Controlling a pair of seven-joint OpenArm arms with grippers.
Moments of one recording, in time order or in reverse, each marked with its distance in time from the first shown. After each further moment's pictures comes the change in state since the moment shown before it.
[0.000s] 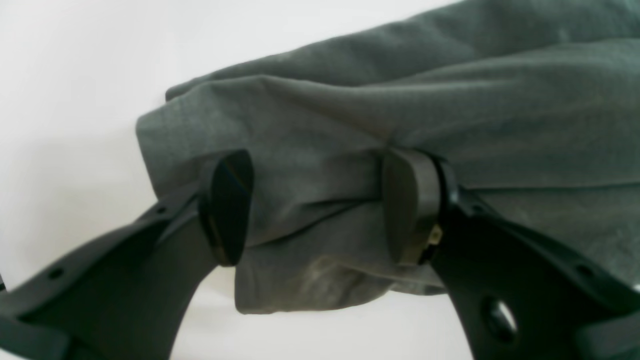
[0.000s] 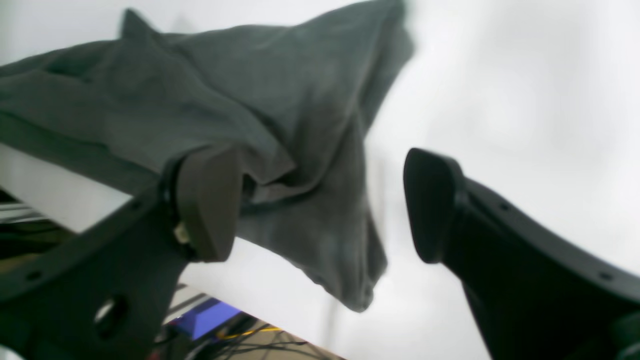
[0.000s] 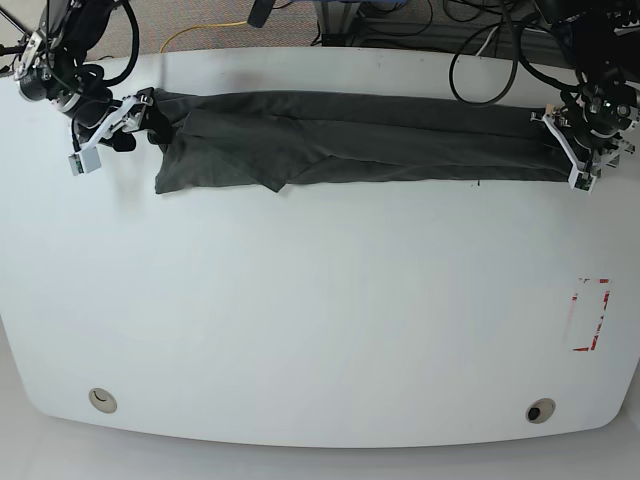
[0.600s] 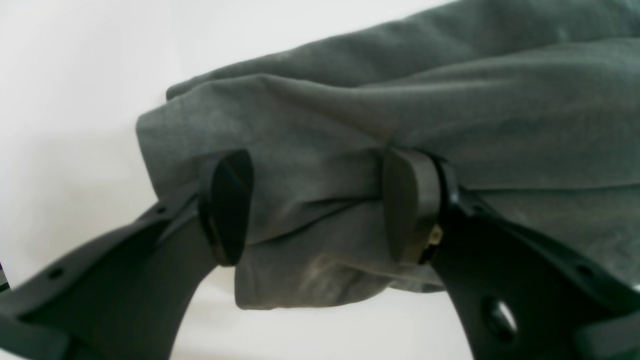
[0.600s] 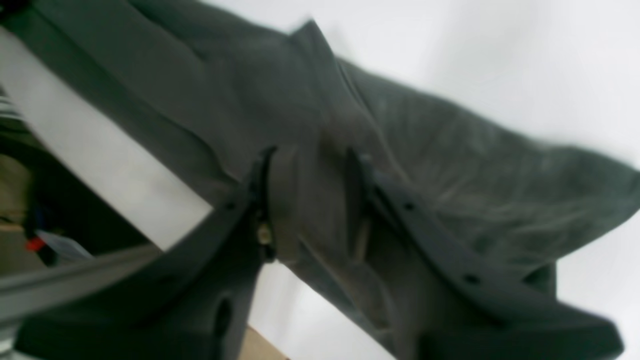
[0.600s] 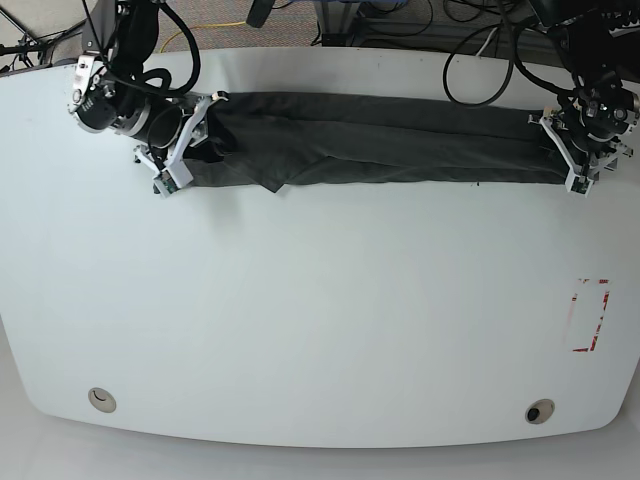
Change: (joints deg) left arm -1.2 0.7 0.3 1.3 0.9 -0.2 1.7; right arm 2.4 -5.2 -19.4 10.9 -12.6 0.1 0.3
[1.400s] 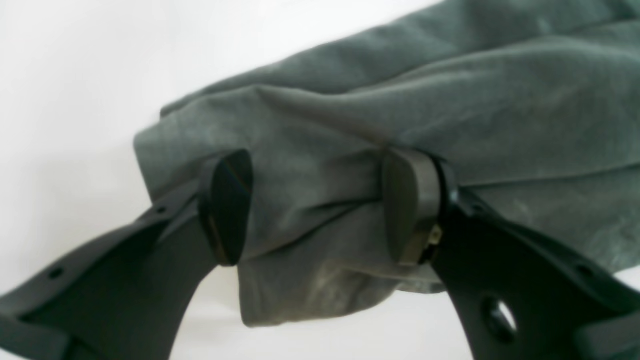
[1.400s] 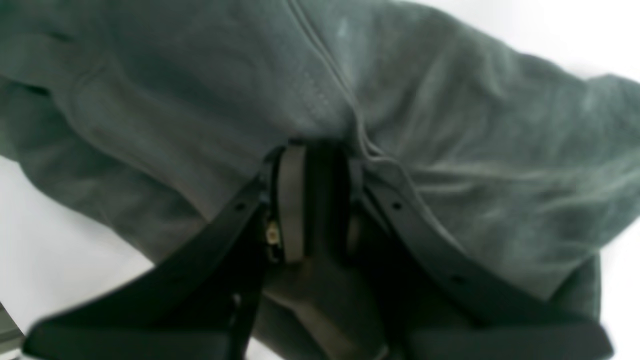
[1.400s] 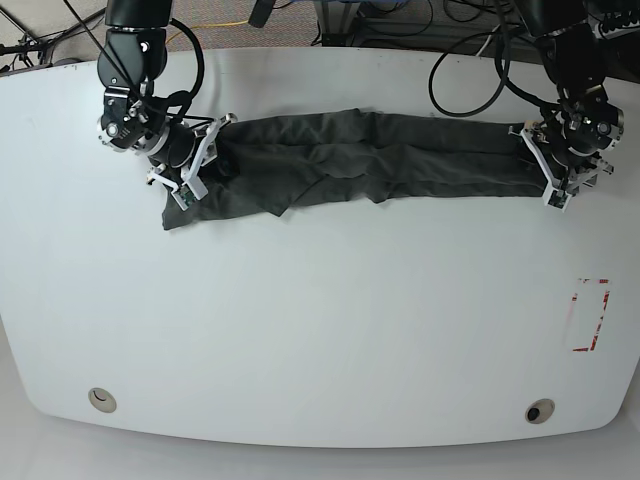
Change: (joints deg) left arm -3.0 1.8 5.2 0.0 0.4 0.0 0.5; right arm 6.3 3.4 -8.3 -23.6 -25.4 2.3 29.1
